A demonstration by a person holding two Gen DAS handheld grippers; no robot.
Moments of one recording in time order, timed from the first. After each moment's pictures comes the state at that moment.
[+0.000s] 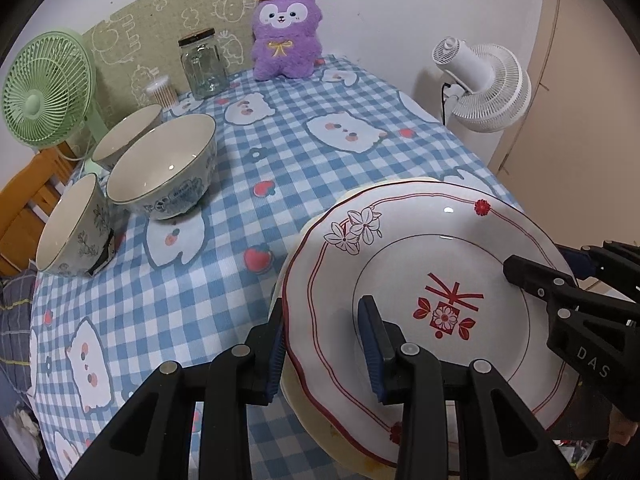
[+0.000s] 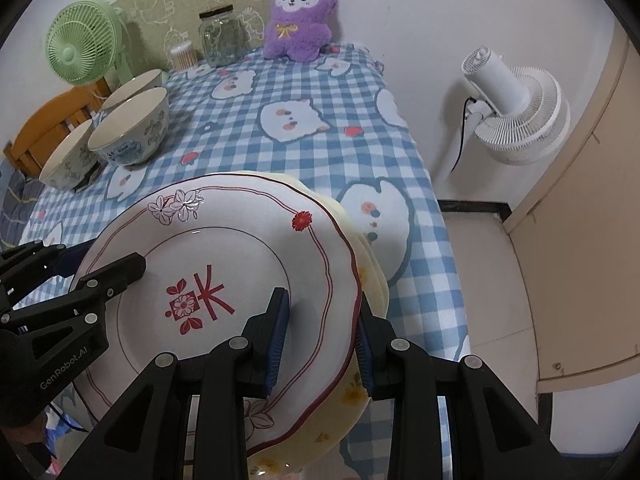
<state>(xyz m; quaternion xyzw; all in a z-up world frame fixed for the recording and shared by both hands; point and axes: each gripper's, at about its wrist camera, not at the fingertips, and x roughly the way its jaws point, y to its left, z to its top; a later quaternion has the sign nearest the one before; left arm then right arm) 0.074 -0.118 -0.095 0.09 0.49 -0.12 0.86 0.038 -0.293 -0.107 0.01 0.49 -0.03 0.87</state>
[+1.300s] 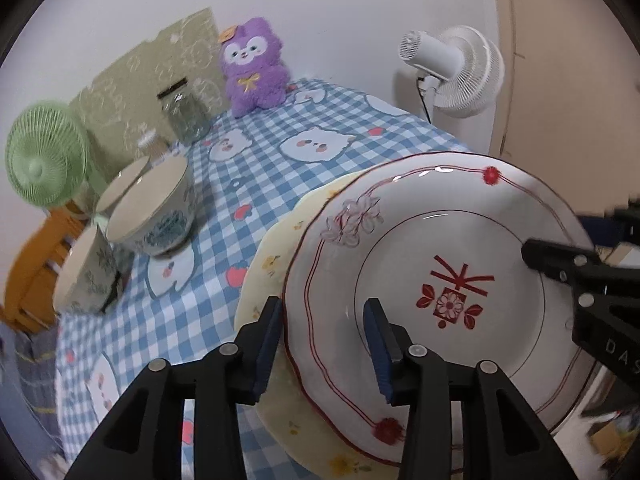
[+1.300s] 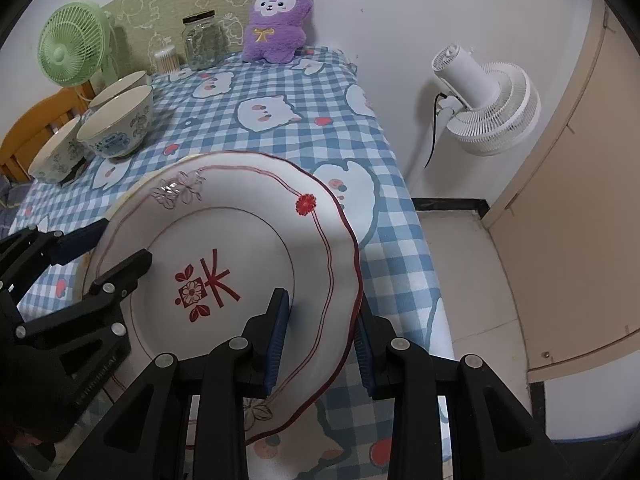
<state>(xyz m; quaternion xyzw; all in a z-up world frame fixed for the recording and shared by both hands) 0.044 -0.158 -0.111 0.20 0.41 -0.12 0.88 0.009 -0.295 -0.112 -0.01 0.47 -0.07 0.88</state>
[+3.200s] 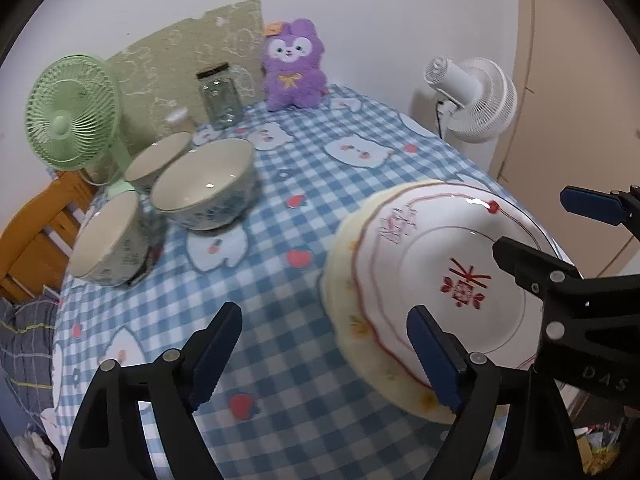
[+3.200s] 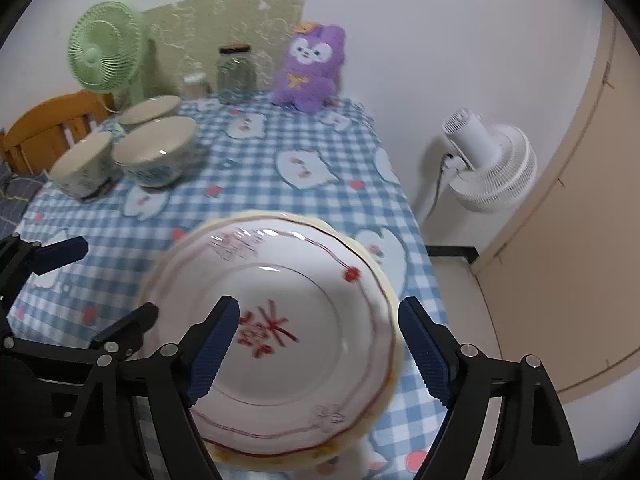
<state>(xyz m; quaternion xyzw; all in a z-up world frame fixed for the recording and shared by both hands) 0.040 -0.079 -0.074 0.12 0.42 -0.13 0.89 0.013 -0.225 -0.071 -0.06 0.41 -0.07 0.91</state>
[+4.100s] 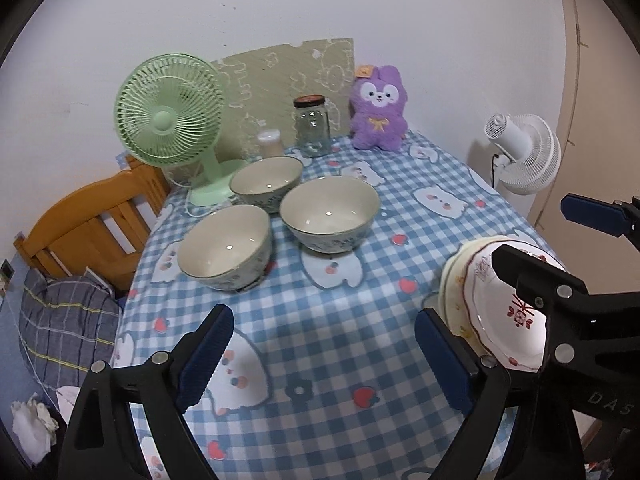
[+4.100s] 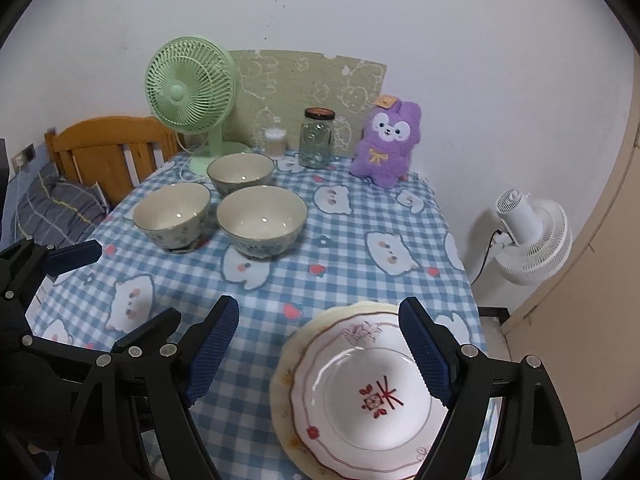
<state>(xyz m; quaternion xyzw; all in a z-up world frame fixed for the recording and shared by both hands) 0.028 0.019 -0.017 0.08 0.38 -0.05 0.92 0.020 -0.127 -0.011 -0.08 0.34 0.01 0.94</state>
